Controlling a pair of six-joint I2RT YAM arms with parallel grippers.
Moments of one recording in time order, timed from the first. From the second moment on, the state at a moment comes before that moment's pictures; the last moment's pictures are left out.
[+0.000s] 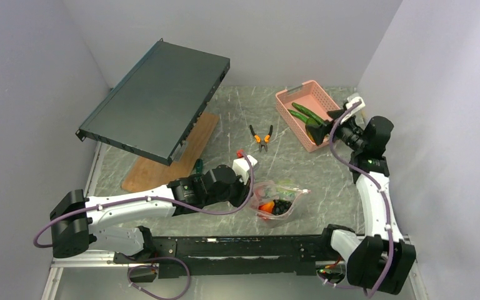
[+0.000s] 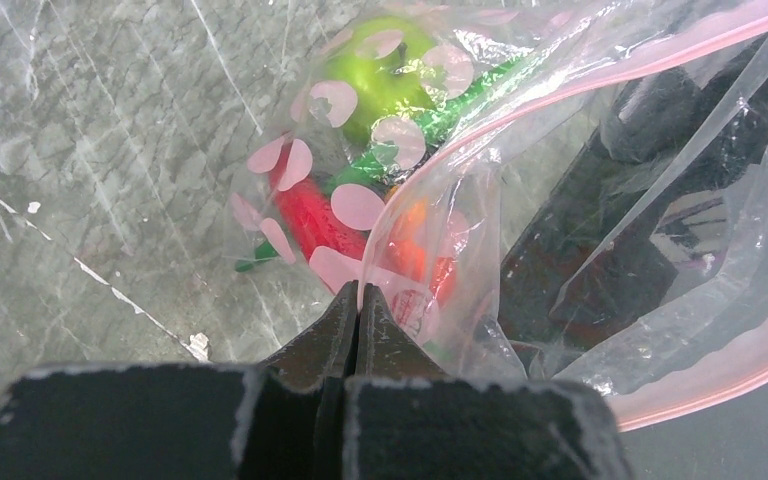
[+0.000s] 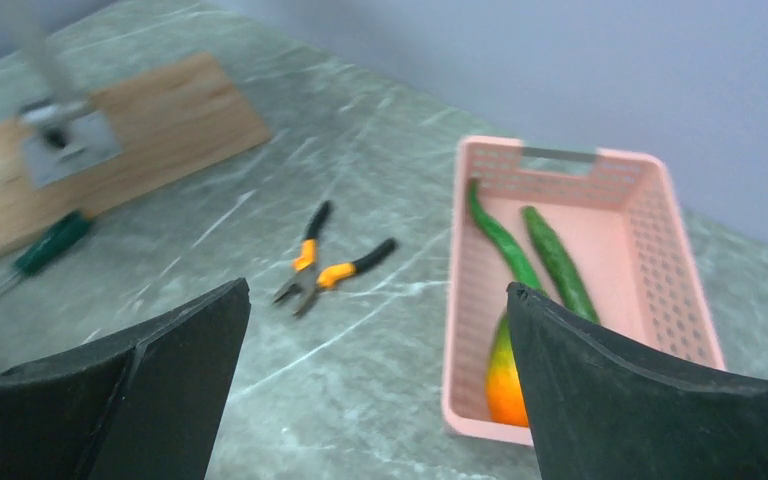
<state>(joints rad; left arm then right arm) -1.18 1.24 0.85 -0.13 -0.10 -0.39 -0.22 1.05 0.79 0.16 -0.76 -0.06</state>
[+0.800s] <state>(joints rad) -1.18 1.29 1.01 -0.12 -0.01 -0.38 -0.01 0.89 1.25 -1.40 -1.24 -1.30</state>
